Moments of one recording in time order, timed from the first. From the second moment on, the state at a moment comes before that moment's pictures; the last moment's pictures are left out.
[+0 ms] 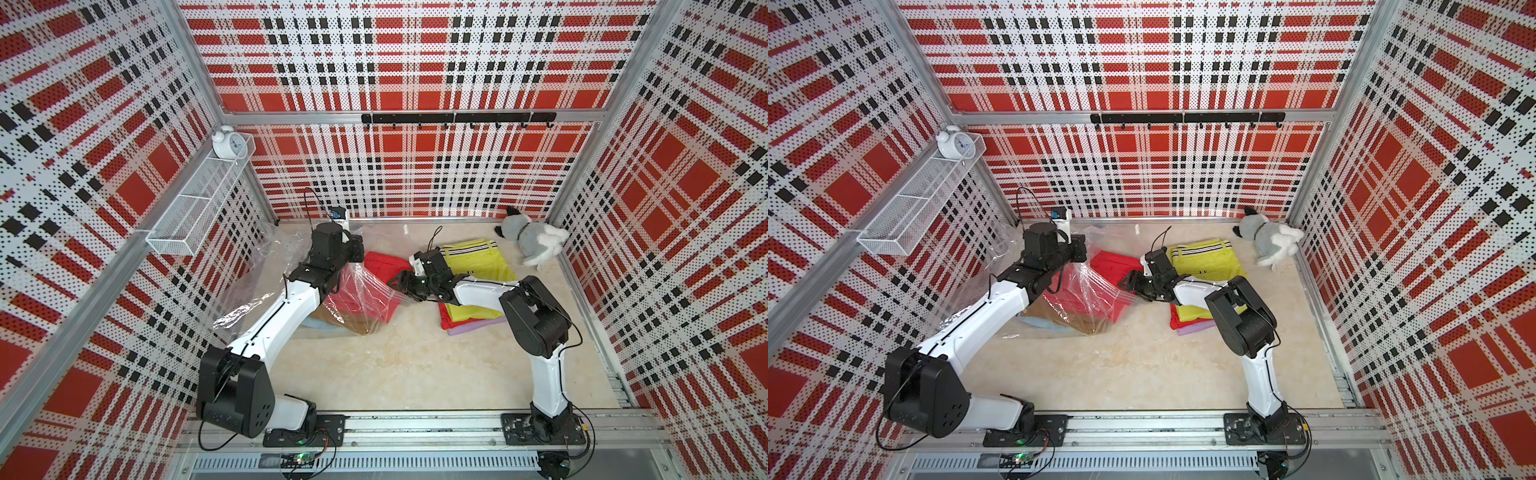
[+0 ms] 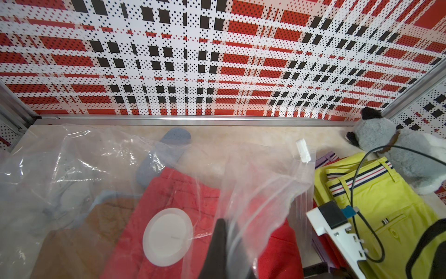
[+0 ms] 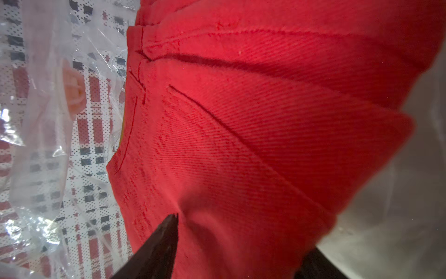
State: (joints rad) left arm -0.27 1.41 1.12 -0.11 -0.03 -0.22; right arm 0.64 2.07 1.29 0.14 -0.47 0.95
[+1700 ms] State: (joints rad) left arm -0.27 1.41 1.12 -0.11 -0.05 -0.21; right arm 0.60 1.90 1.46 -0.08 -0.58 0.73
